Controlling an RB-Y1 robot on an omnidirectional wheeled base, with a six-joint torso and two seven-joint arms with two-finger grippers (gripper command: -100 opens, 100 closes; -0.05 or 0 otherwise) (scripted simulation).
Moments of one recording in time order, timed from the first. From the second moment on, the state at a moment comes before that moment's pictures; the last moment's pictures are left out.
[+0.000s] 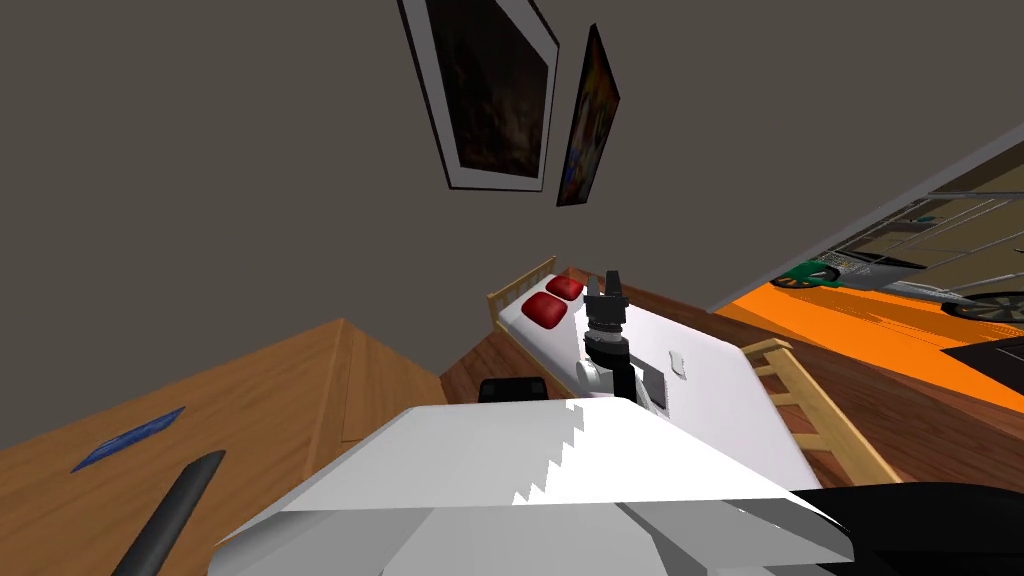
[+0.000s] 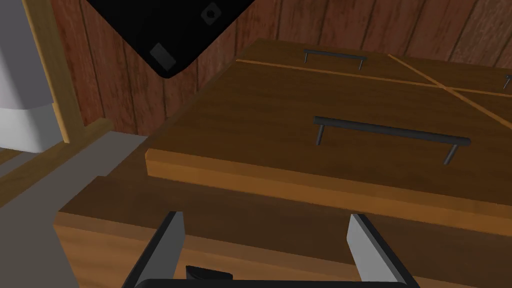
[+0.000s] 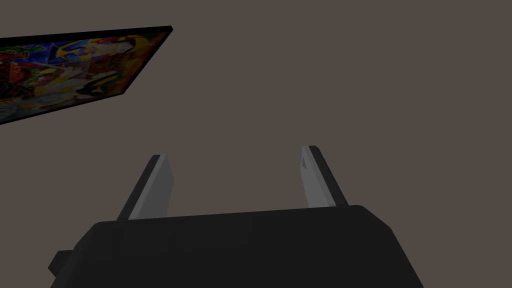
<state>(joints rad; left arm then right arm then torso) 2.13 0.72 0.80 -1.97 -0.88 -0.84 0.95 0.49 -0.02 0.07 -2.23 0.07 -0.62 0.06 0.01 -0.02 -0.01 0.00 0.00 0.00</state>
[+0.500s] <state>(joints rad) 2.17 0.77 0.80 -1.99 -0.96 -0.83 0.94 0.49 -0.02 0.07 -2.23 0.07 -0.62 0.06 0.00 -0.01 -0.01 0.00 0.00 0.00</state>
